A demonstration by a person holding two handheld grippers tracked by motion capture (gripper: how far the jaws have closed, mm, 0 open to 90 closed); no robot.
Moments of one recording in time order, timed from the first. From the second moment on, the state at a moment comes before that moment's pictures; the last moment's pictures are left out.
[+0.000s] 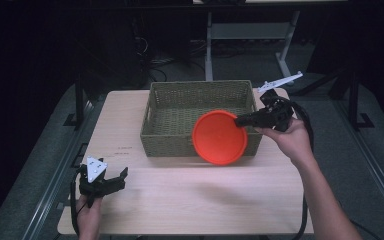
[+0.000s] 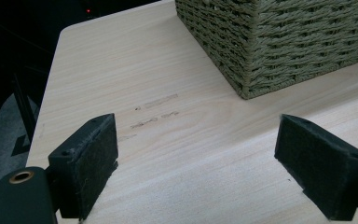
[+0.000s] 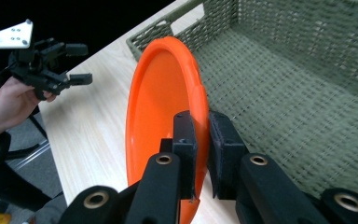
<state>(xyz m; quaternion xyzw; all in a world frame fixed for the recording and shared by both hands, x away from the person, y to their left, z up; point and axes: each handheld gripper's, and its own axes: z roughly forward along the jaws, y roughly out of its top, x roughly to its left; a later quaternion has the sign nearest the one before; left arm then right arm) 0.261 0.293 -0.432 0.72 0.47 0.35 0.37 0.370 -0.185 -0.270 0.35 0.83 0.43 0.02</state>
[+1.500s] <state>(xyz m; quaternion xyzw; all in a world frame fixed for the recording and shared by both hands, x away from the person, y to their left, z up) 0.261 0.293 -0.432 0.72 0.47 0.34 0.37 0.427 -0.163 -0.241 0.39 0.82 0.42 0.05</state>
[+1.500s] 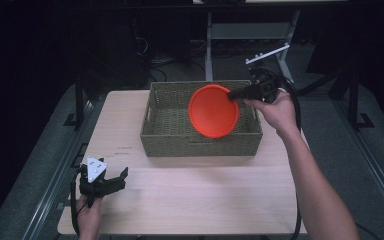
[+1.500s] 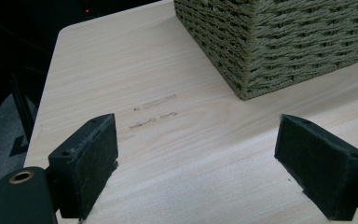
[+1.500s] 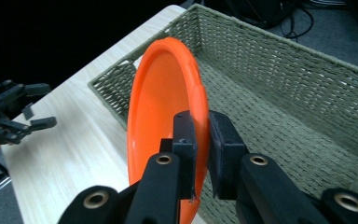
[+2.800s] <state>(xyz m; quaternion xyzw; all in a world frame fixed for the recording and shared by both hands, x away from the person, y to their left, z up) 0.260 0.291 -0.432 0.73 0.47 0.34 0.37 0.473 -0.168 -0.270 0.45 0.80 0.39 0.07</state>
